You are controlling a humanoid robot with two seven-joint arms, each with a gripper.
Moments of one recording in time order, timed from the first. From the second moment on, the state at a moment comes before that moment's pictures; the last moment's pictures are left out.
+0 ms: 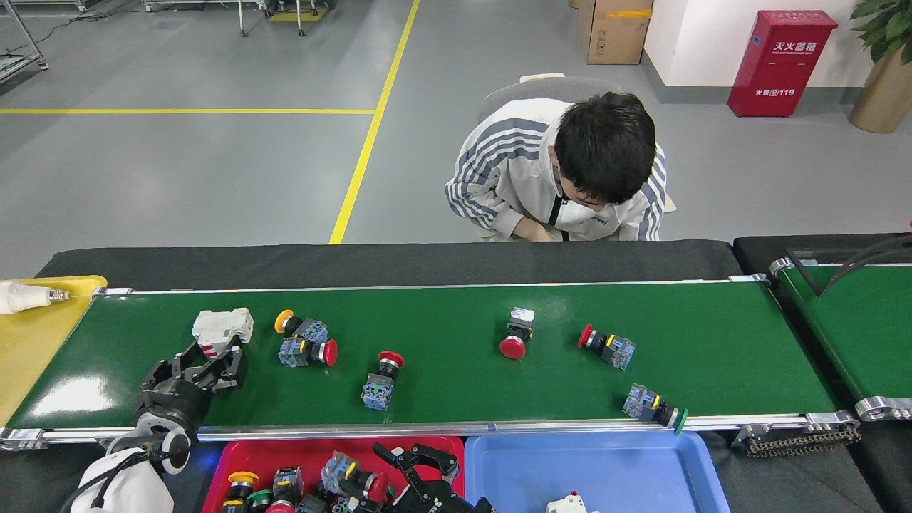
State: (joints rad) left arm -0.40 0.19 0.19 -0.88 -1.43 -0.28 -0.08; right arm -0.05 0.13 0.65 -1.52 1.50 -0.24 0.10
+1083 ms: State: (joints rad) left arm 0.10 -0.01 -0.11 -1.64 -1.51 -0.78 -0.06; right arm 0.21 -0.08 0.13 -1.69 1.35 -0.07 -0.08
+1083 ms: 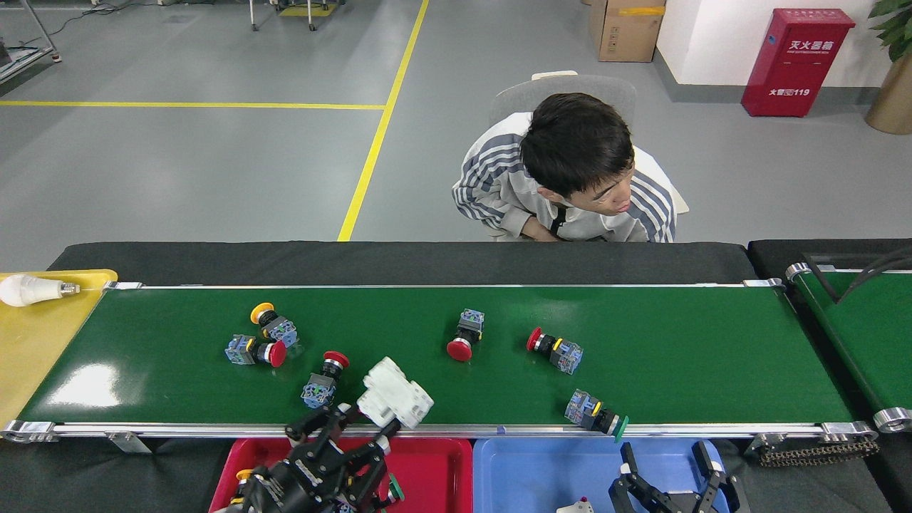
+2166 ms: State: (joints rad) left arm 0.19 -0.03 0.44 -1.68 -1.56 -0.51 0.00; right arm 0.03 -0.04 0.31 -1.62 1.42 -0.30 0.12
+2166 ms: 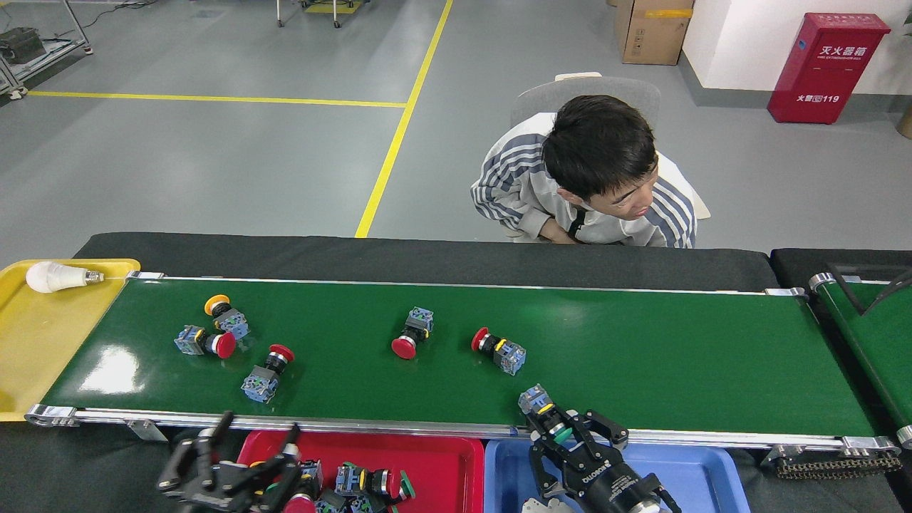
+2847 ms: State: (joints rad) left arm -0.01 0.18 0.45 -1.33 -1.55 -0.63 0.00; right arm 0.07 0.05 0.30 -1.72 1.36 -0.42 0.11
